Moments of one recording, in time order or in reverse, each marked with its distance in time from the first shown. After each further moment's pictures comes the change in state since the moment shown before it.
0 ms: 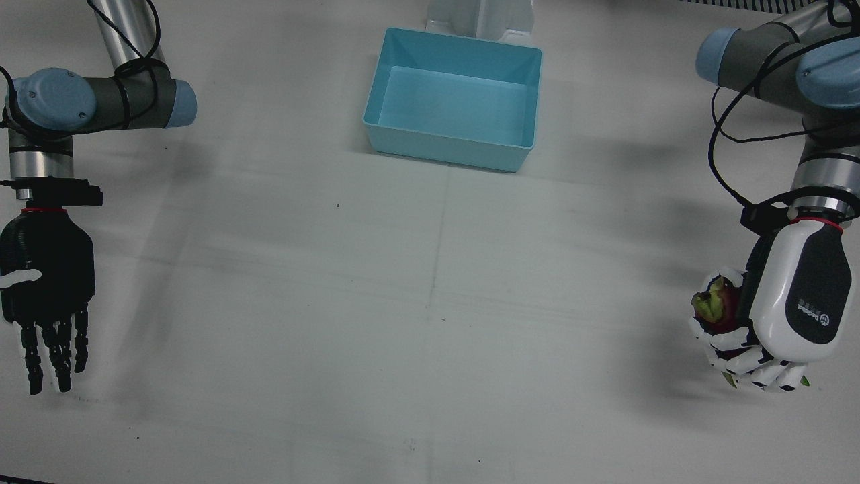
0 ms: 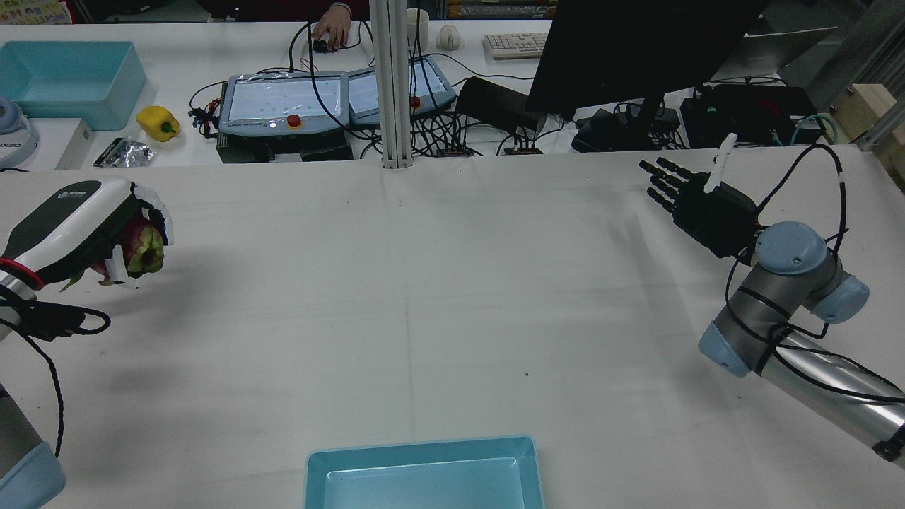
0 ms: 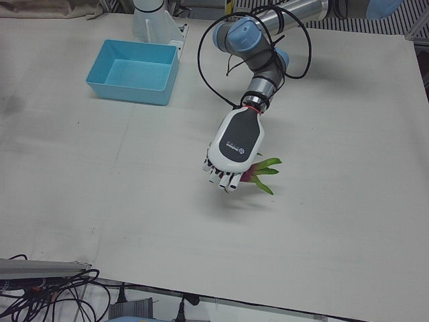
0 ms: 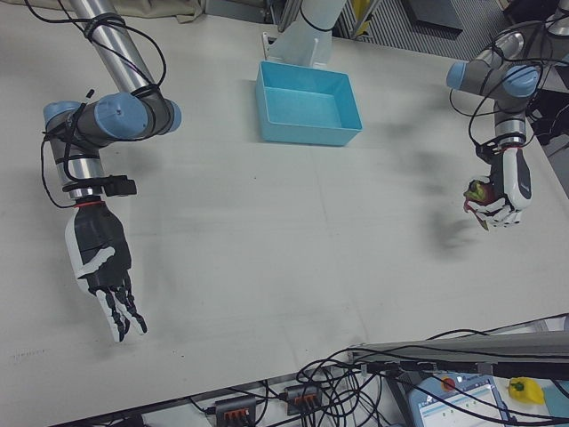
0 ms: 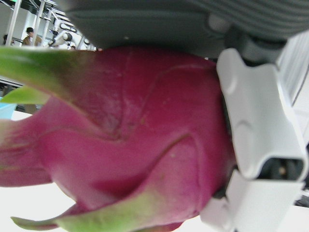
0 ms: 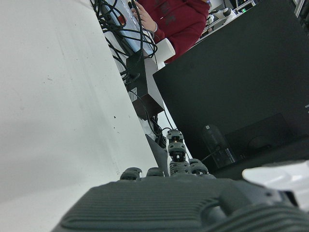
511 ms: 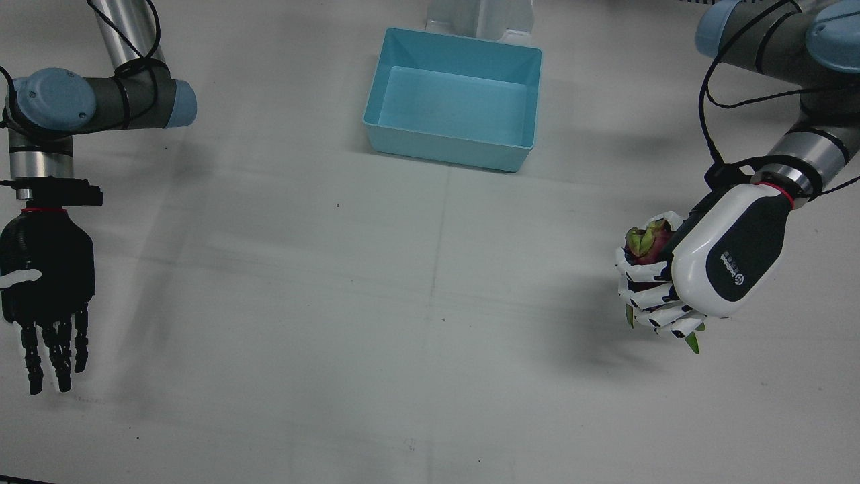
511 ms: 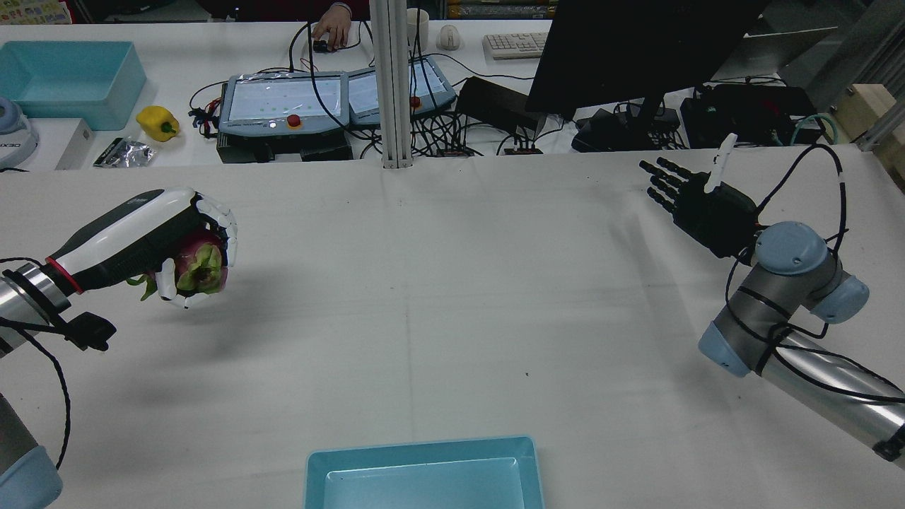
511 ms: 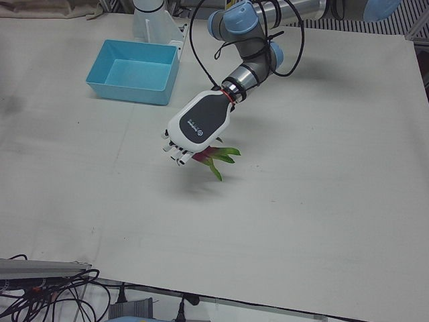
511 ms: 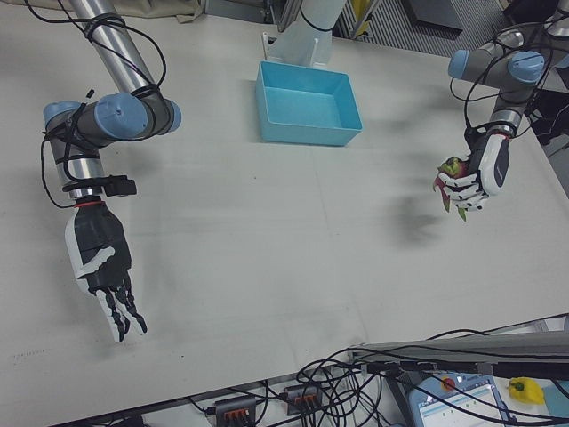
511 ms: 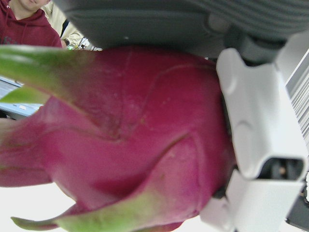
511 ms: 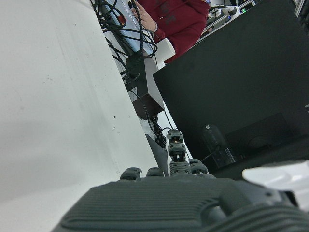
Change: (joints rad) left arm 0.004 -0.019 -0.069 -0.112 0.269 -0.127; right arm 0.000 0.000 0.000 0.000 0.000 0.000
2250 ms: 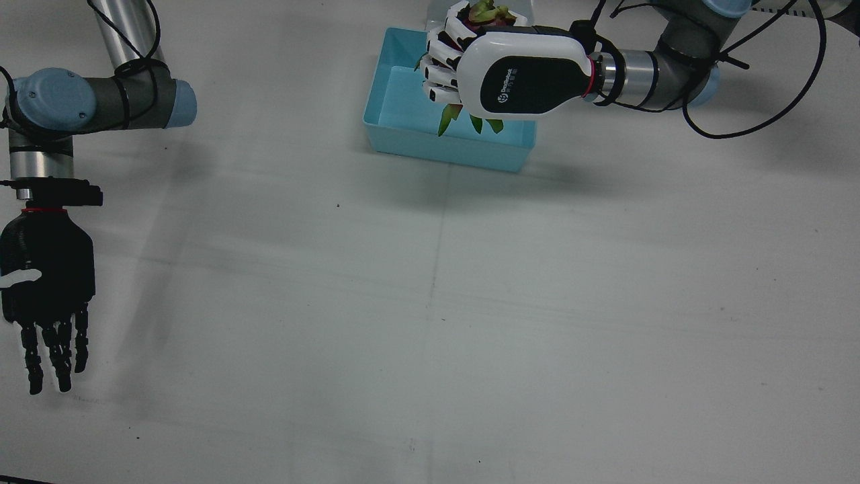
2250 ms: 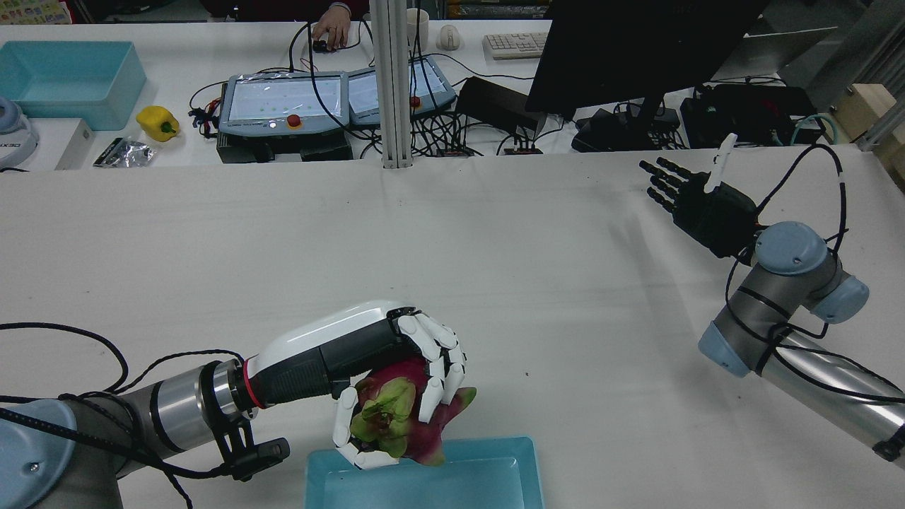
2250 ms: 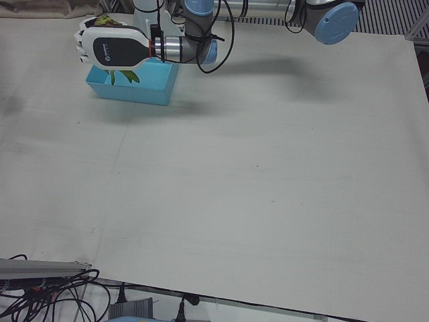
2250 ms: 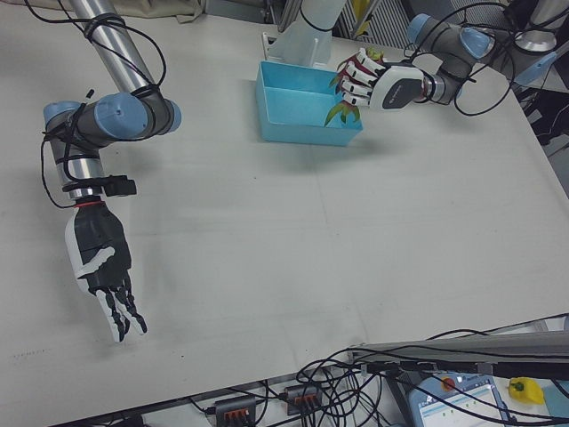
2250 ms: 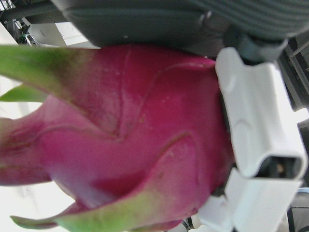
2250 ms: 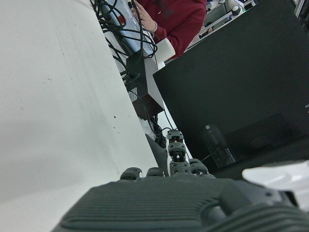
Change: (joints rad) left arm 0.328 -0.147 -0.059 -0.385 0.187 -0.495; right arm 0.000 0.000 0.000 0.000 0.000 0.000
